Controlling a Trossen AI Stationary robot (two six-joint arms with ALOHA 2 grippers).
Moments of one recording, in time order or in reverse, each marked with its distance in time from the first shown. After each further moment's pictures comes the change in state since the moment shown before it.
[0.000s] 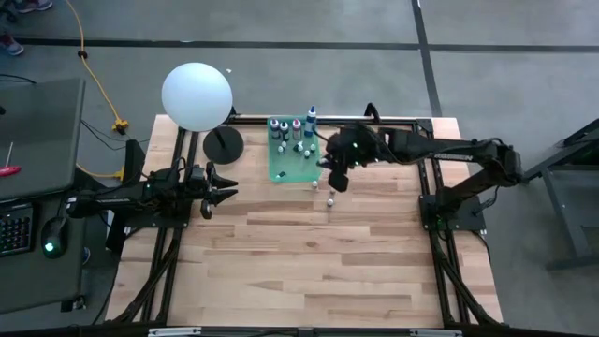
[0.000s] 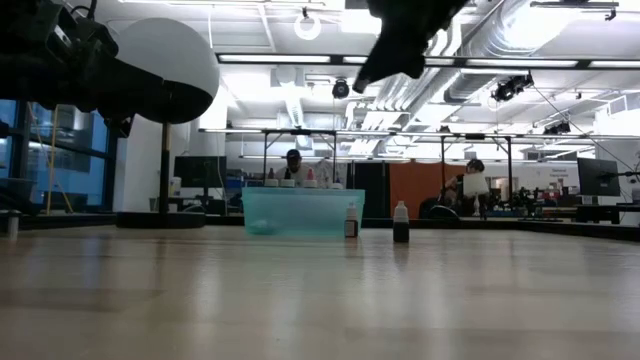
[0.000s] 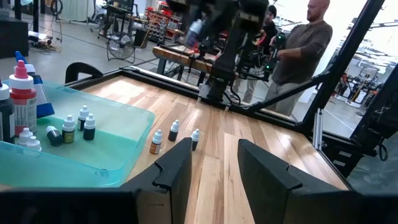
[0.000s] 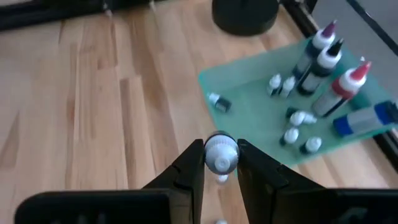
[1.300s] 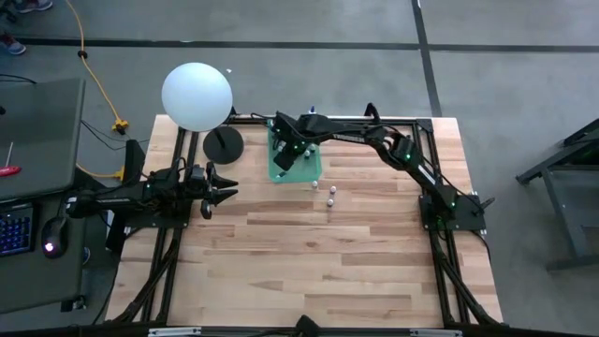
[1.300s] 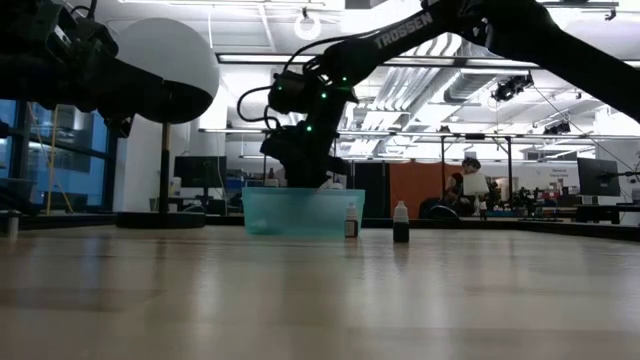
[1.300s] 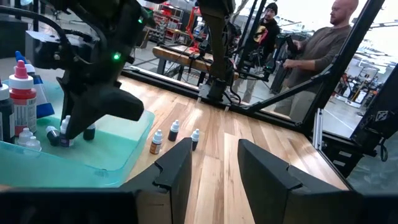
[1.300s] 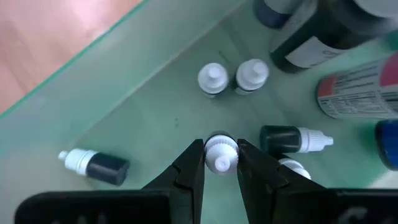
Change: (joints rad) left arm 0.000 0.000 0.000 0.000 0.000 0.000; right arm -0.172 0.952 0.853 -0.337 0.044 0.168
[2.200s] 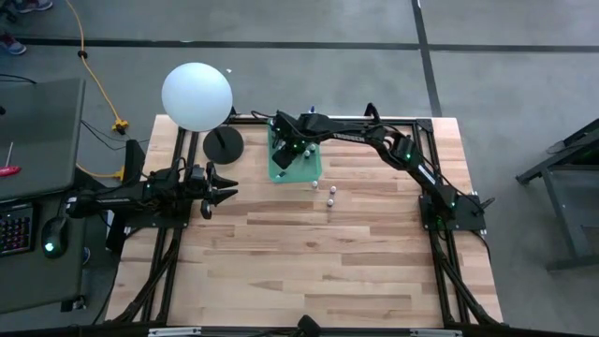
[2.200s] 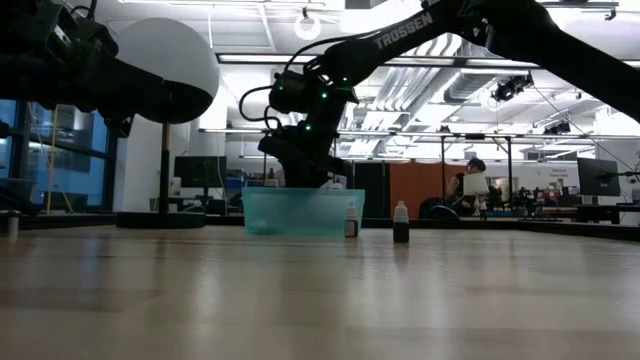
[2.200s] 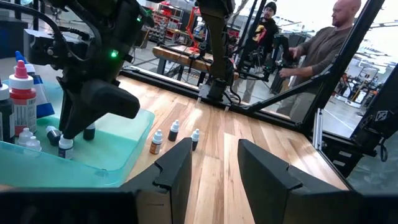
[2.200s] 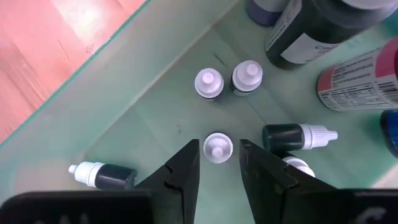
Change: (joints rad) left arm 0.000 0.000 0.000 0.000 0.000 0.000; right arm -0.009 0.000 0.000 0.008 -0.017 0.082
